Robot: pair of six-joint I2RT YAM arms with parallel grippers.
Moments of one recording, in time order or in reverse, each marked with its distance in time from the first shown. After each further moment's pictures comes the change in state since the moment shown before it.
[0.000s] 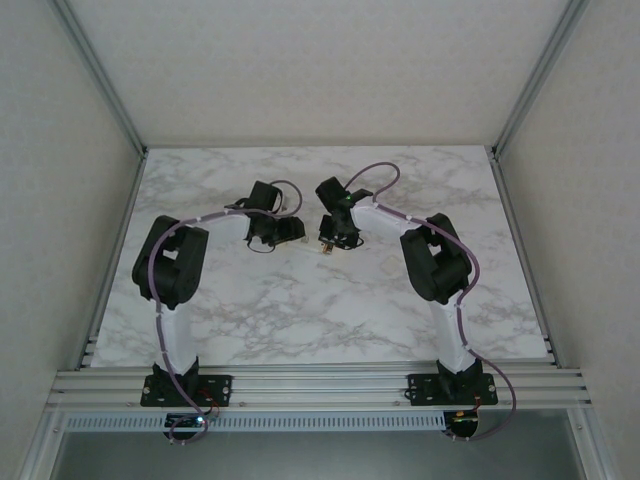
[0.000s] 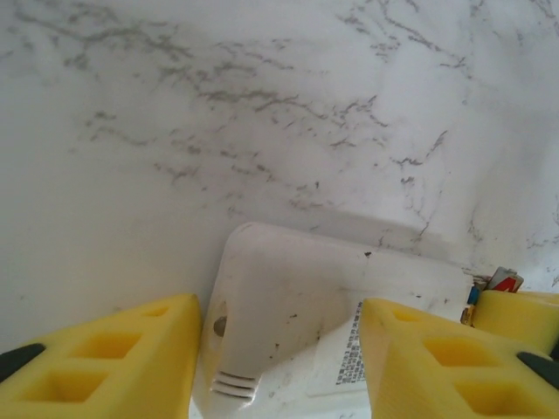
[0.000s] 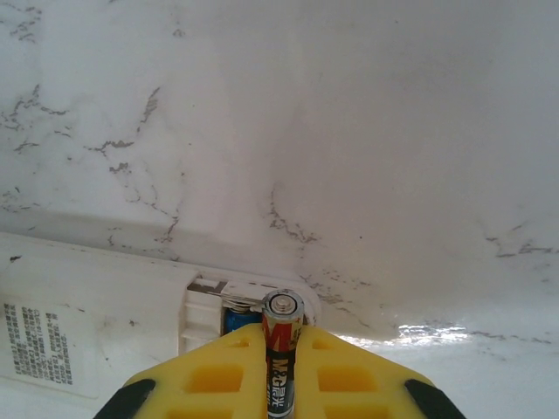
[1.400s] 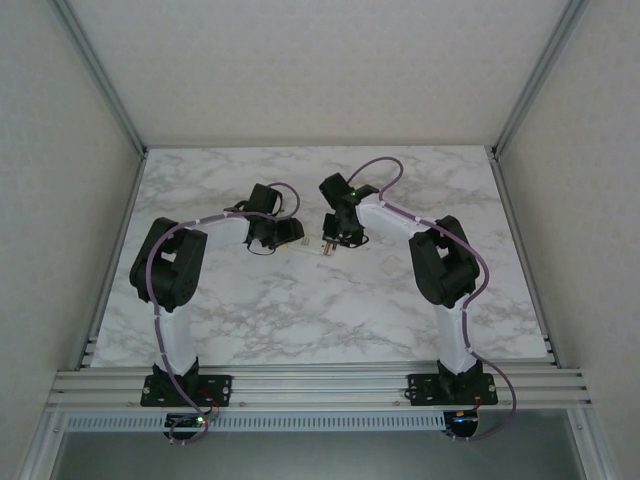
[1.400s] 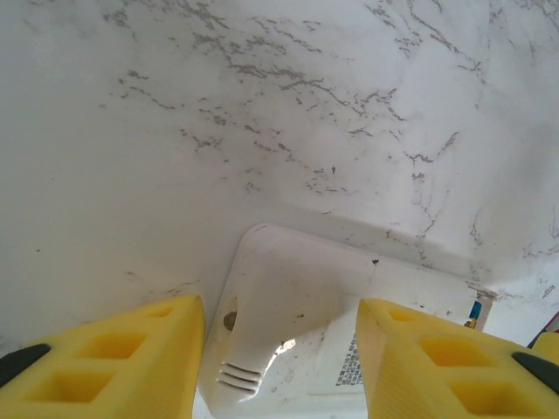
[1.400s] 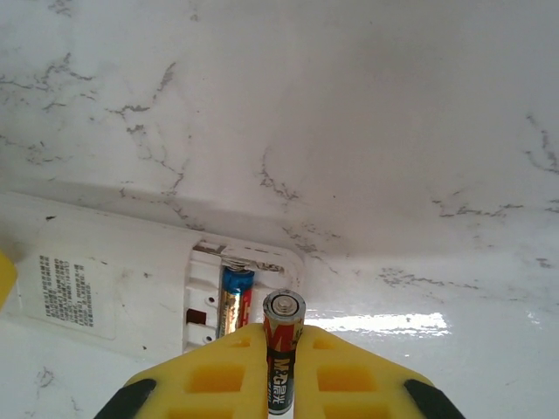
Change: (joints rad) left arm -0.006 -0.020 -0.028 0.017 -0.023 -0.074; right arm -0.008 -0.062 -0.006 -0.067 -0.005 -0.071
